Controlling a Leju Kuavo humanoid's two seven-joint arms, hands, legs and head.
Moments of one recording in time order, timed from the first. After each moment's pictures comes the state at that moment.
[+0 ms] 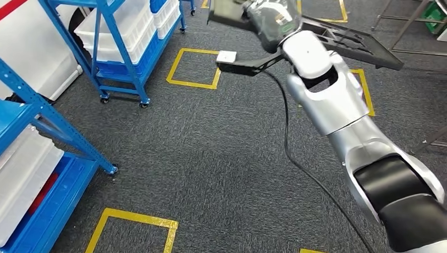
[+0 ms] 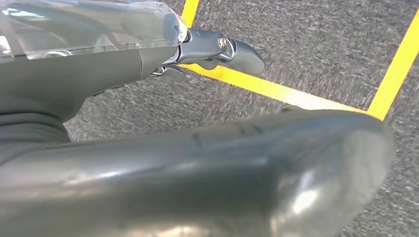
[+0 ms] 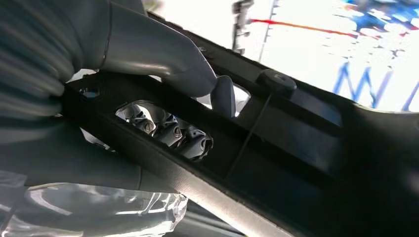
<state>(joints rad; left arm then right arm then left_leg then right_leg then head) -0.06 -0.17 0.87 -0.20 -0.64 0.16 -0.44 -1.16 -0.14 0.64 -1.13 1.44 -0.02 0.05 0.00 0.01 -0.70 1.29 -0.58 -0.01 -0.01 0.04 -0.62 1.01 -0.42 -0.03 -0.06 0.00</state>
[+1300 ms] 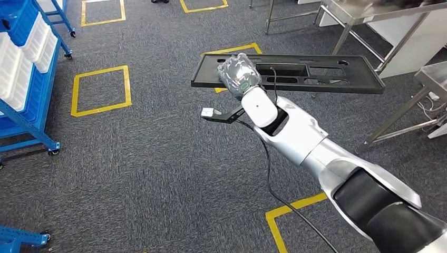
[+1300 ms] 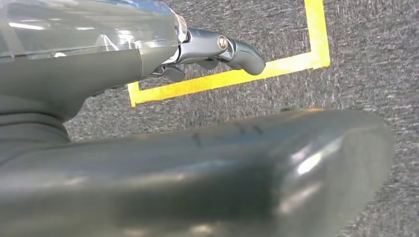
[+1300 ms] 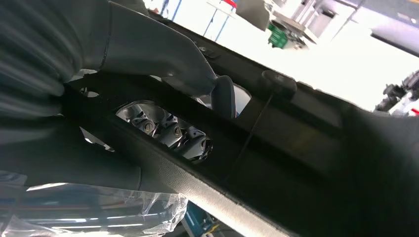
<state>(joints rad) -0.05 -0.18 0.88 -0.20 -0.68 0.16 -0.43 -1.08 -0.10 0.96 -1.00 1.57 -0.02 0.28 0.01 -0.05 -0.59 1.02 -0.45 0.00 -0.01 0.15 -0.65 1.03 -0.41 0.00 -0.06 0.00</state>
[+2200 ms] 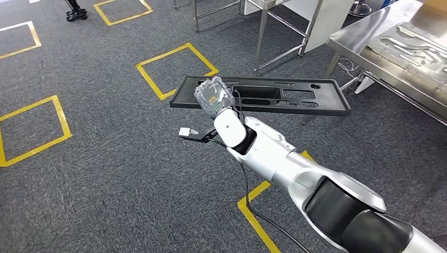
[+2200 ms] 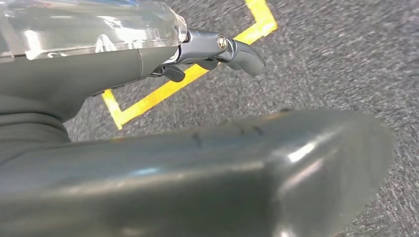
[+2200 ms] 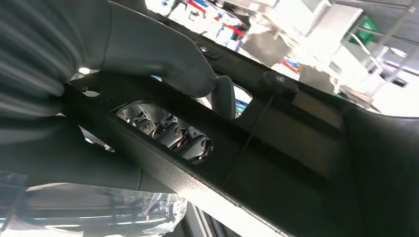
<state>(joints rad) -0.06 -0.17 0.88 -0.20 -0.71 0.17 -0.41 -1.05 0.11 1.02 -0.80 1.57 -0.04 0.39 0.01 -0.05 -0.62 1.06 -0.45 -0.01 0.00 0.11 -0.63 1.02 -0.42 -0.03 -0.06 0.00</state>
